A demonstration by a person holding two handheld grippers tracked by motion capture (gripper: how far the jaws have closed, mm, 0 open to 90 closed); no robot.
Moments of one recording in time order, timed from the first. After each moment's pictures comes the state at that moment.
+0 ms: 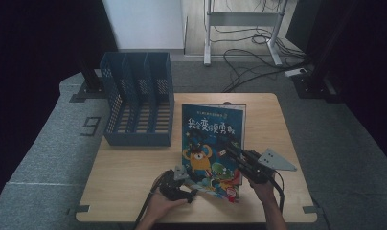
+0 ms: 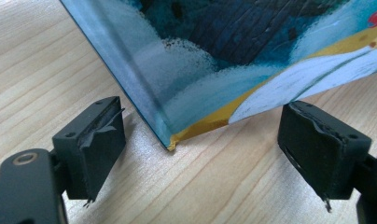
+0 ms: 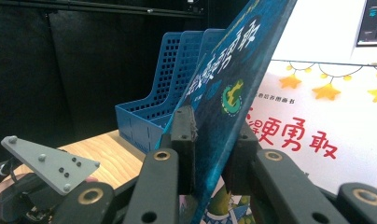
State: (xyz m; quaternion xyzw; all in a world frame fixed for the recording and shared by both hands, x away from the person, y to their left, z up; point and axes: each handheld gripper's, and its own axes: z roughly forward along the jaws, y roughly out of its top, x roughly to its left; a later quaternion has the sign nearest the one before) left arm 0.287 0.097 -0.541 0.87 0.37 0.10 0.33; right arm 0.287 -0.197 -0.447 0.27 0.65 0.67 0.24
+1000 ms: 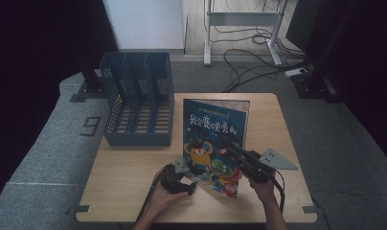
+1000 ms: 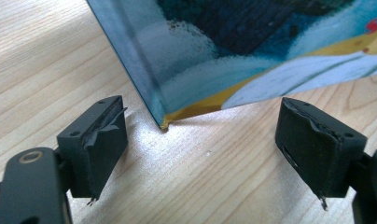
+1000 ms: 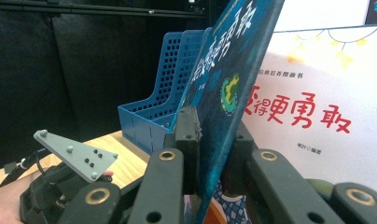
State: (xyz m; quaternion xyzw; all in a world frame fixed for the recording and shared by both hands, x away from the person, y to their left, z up) left arm 0.305 0.095 -0.541 0.86 0.38 0.11 0.32; right arm 0.290 -0.200 -0.451 0.28 0.65 0.67 0.23
